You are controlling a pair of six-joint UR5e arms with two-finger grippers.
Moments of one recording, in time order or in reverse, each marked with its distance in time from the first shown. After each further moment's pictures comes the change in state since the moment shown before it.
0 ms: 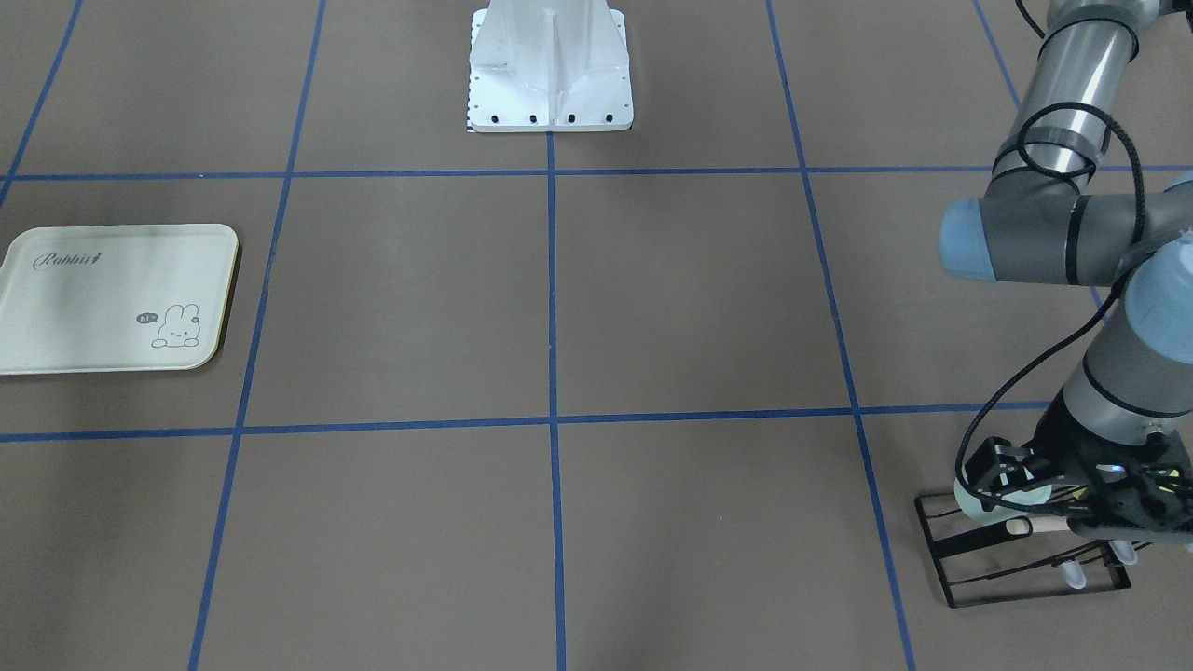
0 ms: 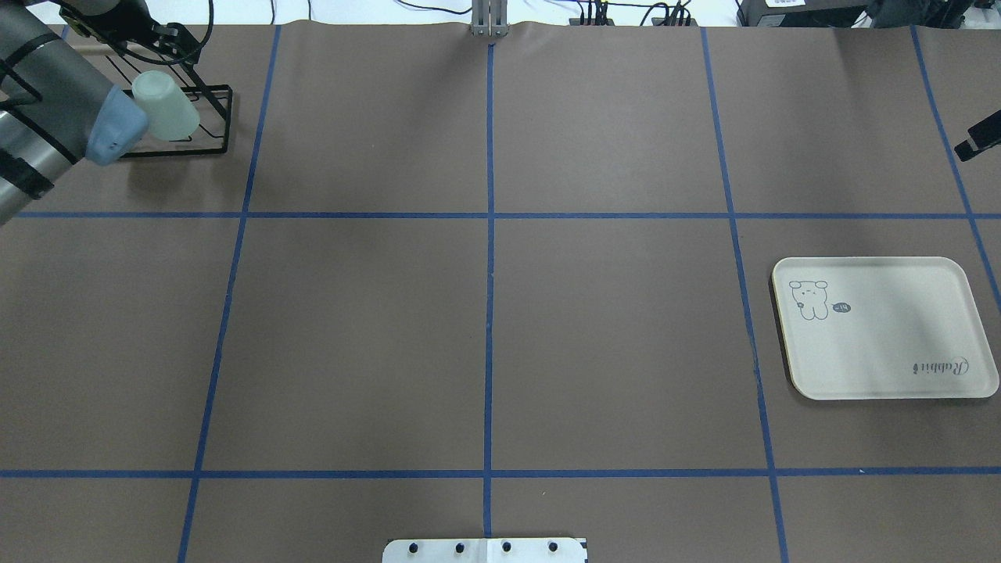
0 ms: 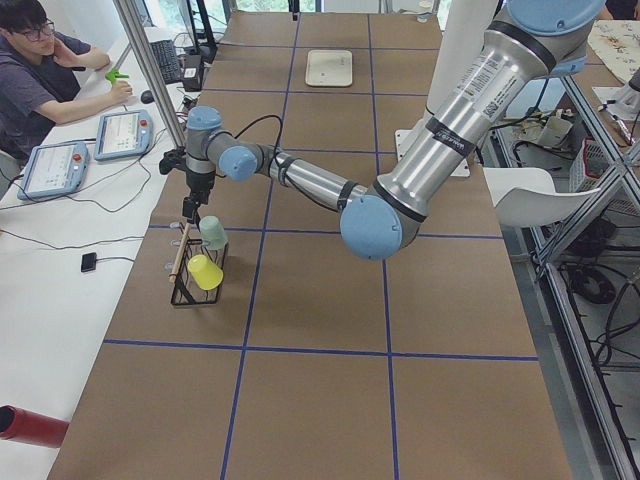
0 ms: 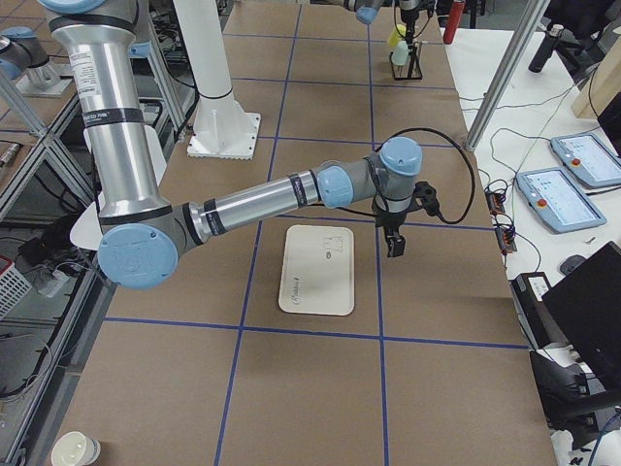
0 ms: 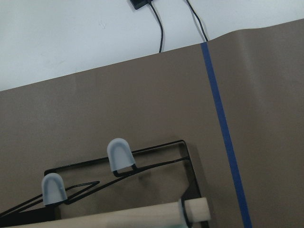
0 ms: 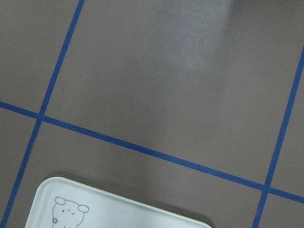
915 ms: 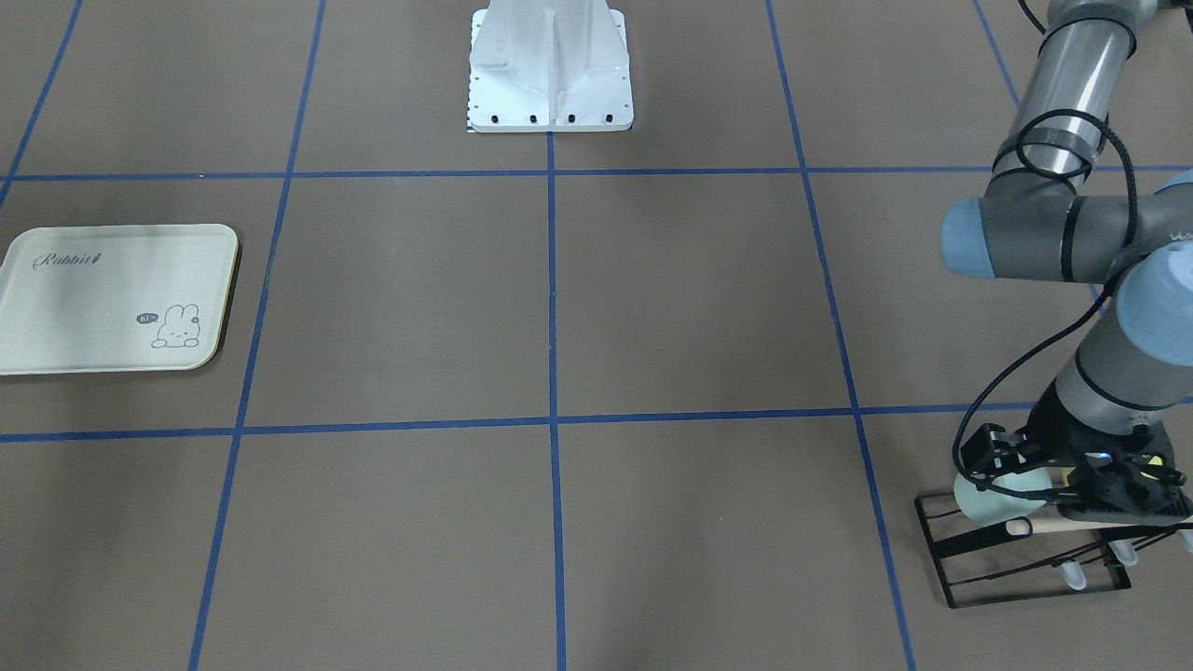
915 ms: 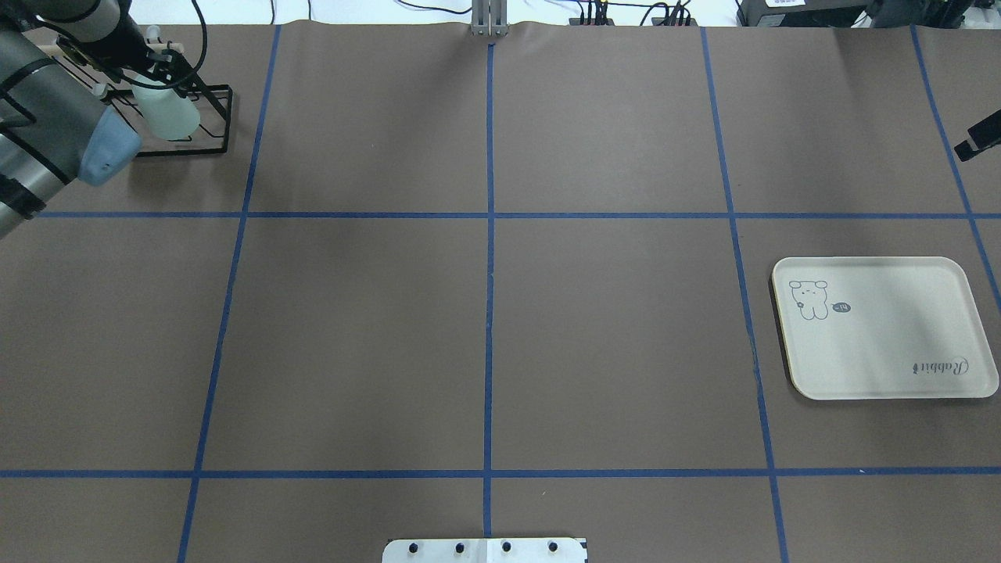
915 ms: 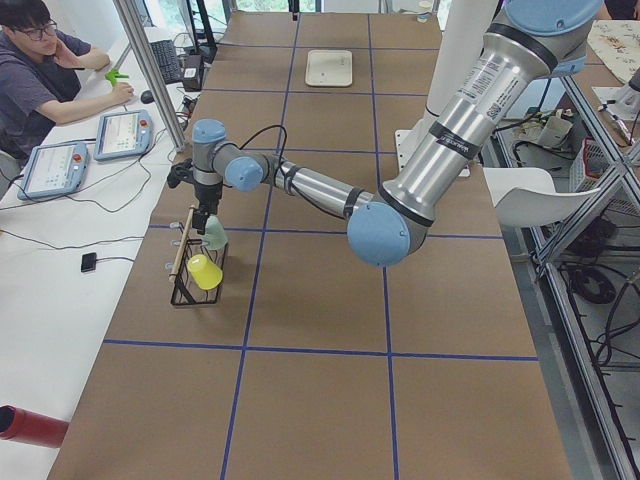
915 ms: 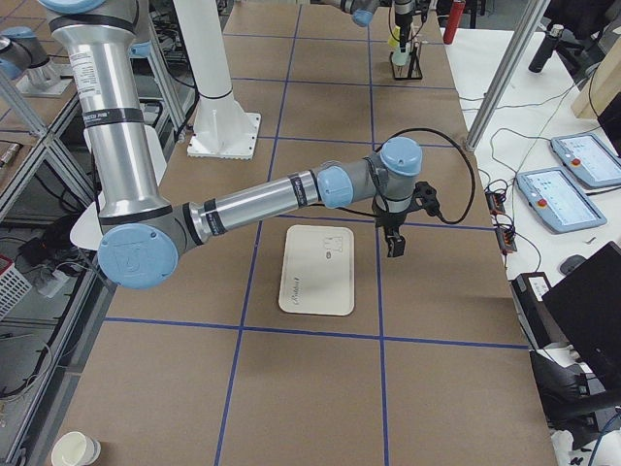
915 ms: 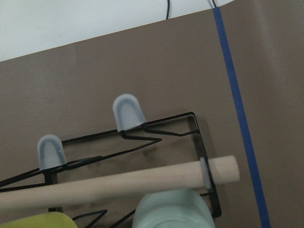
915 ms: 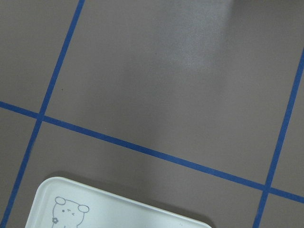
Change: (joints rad) left arm 0.012 0.037 -0.008 0.003 -0.041 -0.004; right arm 0.001 0.000 0.000 0.000 0.001 0.000
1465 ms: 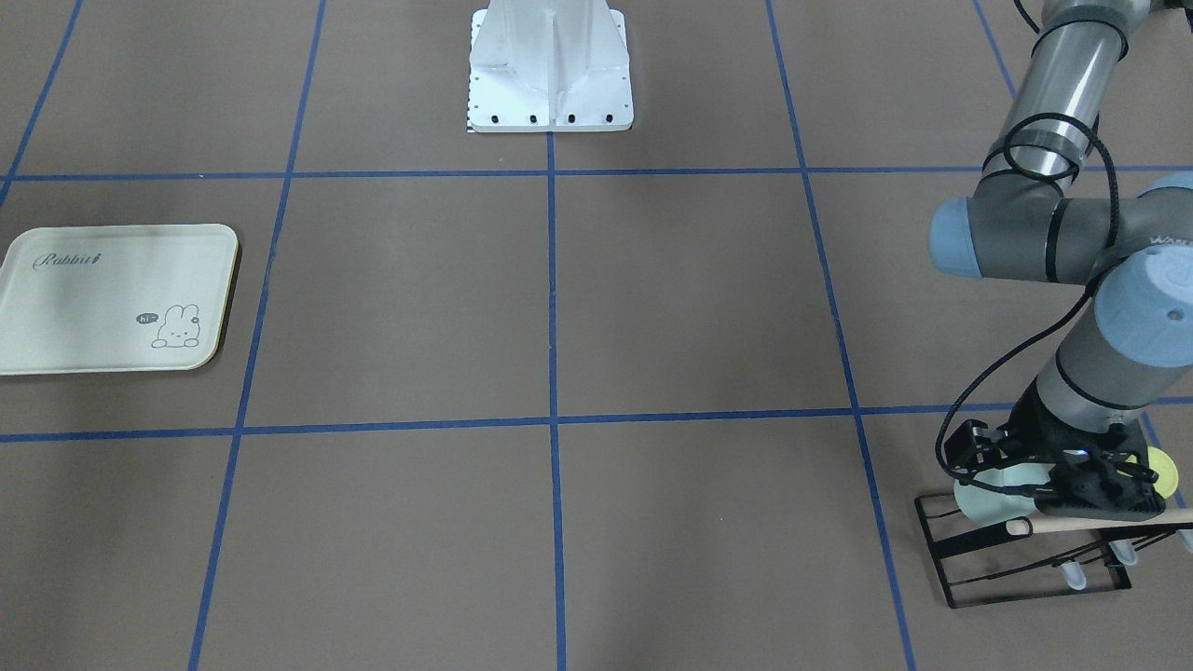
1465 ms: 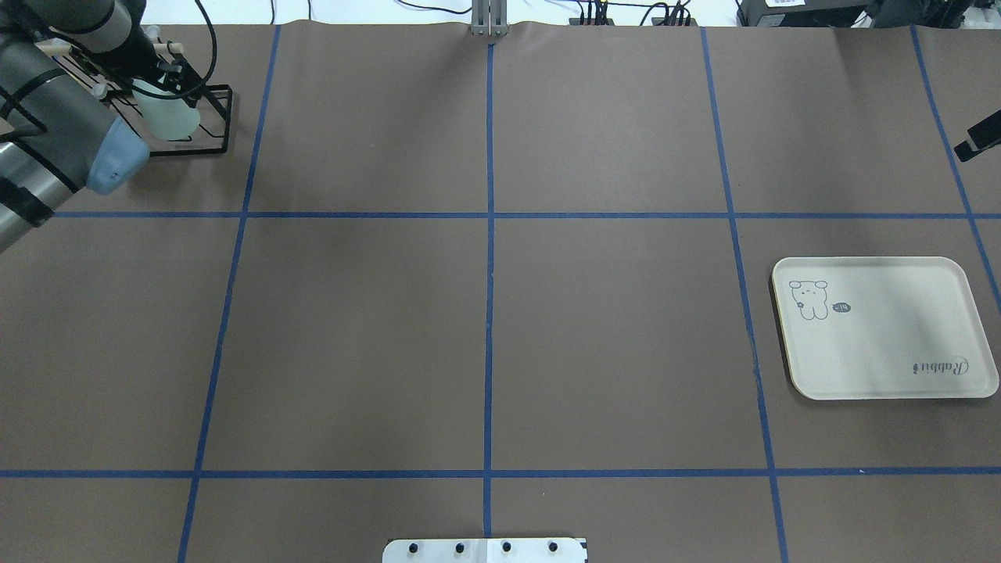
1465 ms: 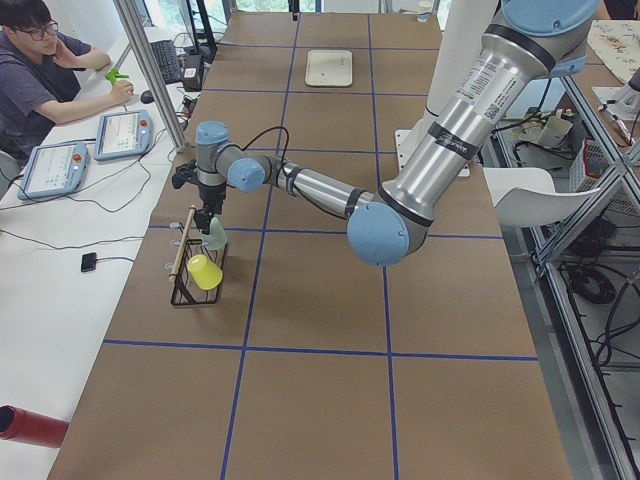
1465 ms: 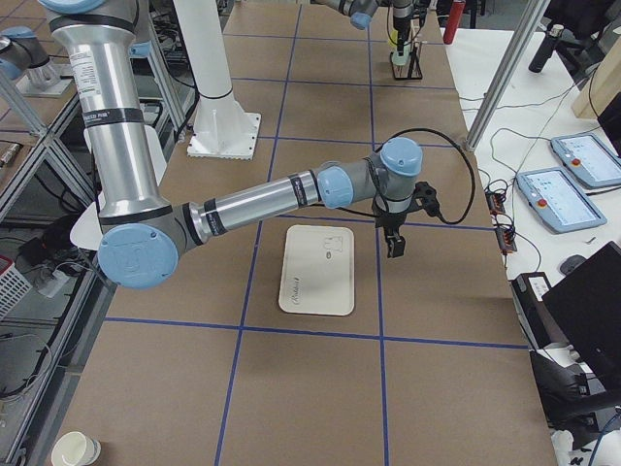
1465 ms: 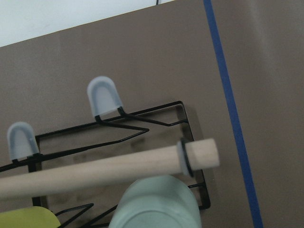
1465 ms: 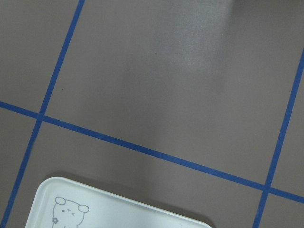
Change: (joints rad) left arm 0.015 0.002 0.003 -0.006 -0.006 0.000; right arm 0.000 0.000 -0.001 0.000 0.000 0.000
